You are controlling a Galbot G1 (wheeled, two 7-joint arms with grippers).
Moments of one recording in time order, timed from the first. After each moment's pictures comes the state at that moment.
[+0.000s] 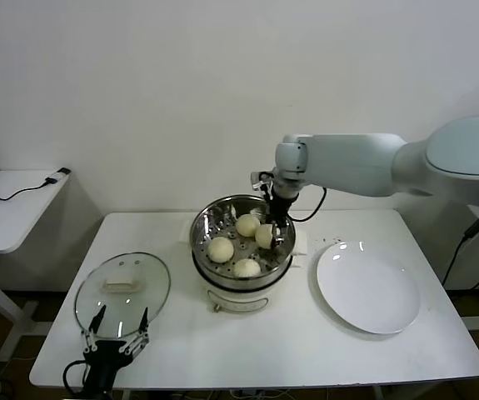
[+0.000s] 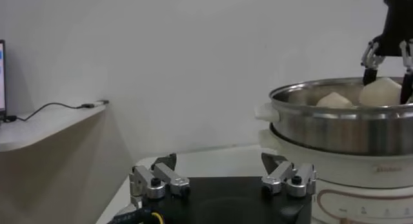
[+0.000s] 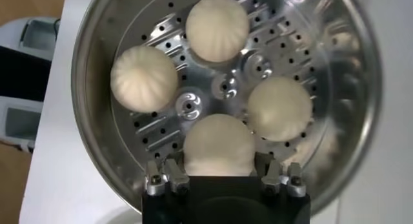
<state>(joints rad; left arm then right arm) 1.85 -1.50 -0.66 -2.17 -0.02 -0.02 0.04 0.74 1.36 -1.86 1.03 0.94 -0.30 -0.97</state>
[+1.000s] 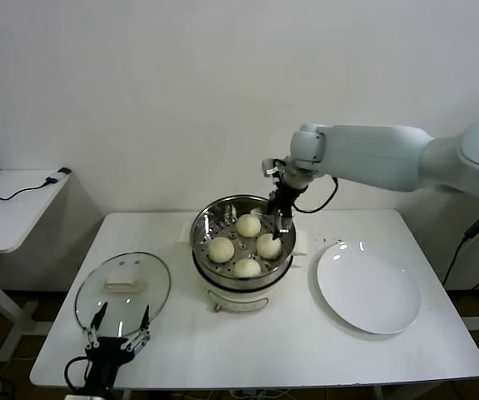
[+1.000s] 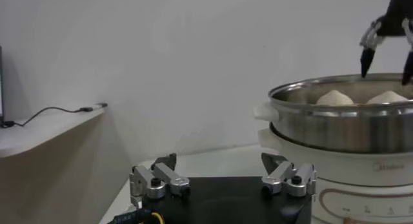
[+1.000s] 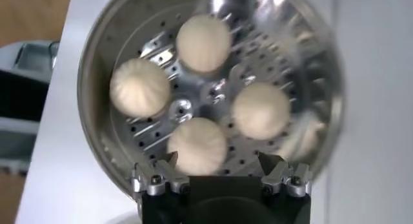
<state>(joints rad) 1.82 -1.50 -0.66 -2.16 0.01 -0.01 0.04 0.81 1.20 -1.78 1.07 0.99 -0.19 -0.92</state>
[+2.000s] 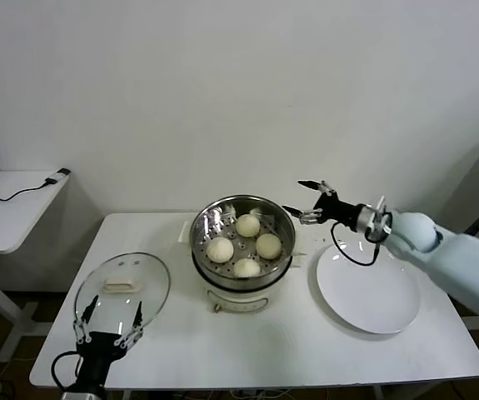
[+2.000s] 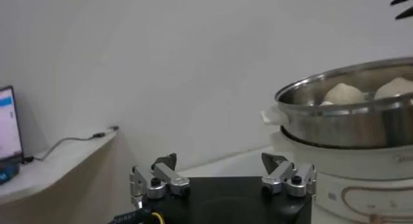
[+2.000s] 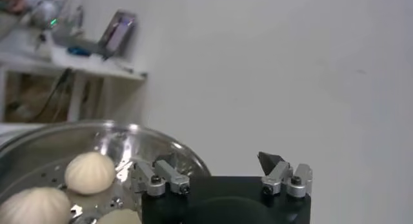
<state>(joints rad) 1.82 -1.52 -0.70 -2.21 0.21 0.01 0.04 -0.27 0.58 -0.58 1.49 0.89 0.20 -0.32</state>
